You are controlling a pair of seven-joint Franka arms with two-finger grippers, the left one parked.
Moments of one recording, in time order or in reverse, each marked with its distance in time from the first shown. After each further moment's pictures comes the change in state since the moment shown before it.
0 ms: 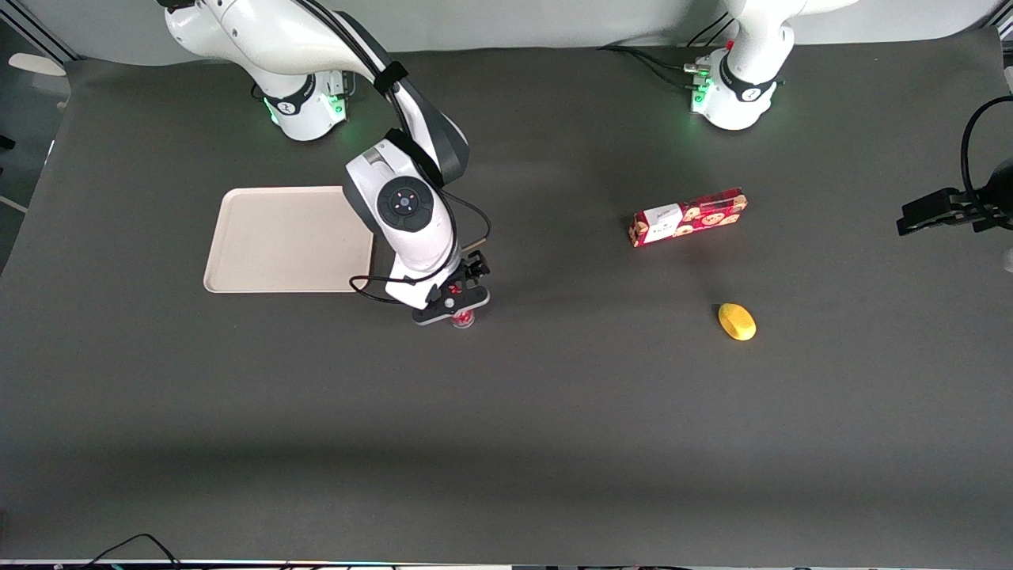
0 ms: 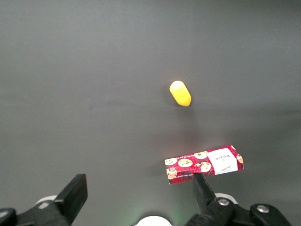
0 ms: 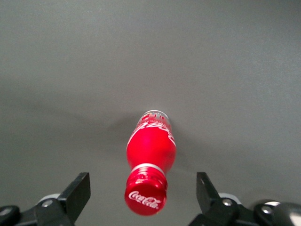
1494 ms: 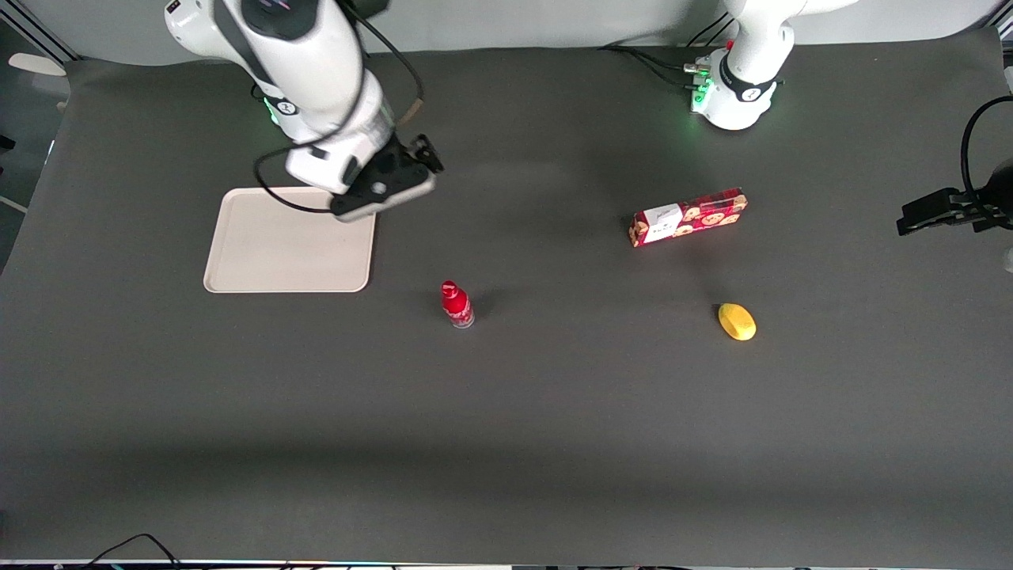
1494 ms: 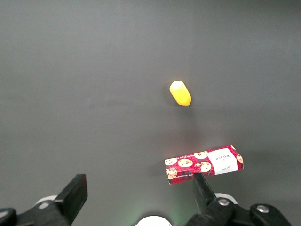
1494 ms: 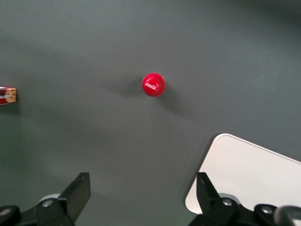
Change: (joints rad) arm -0.005 -0.347 0.018 0.073 0.002 -0.413 -0.012
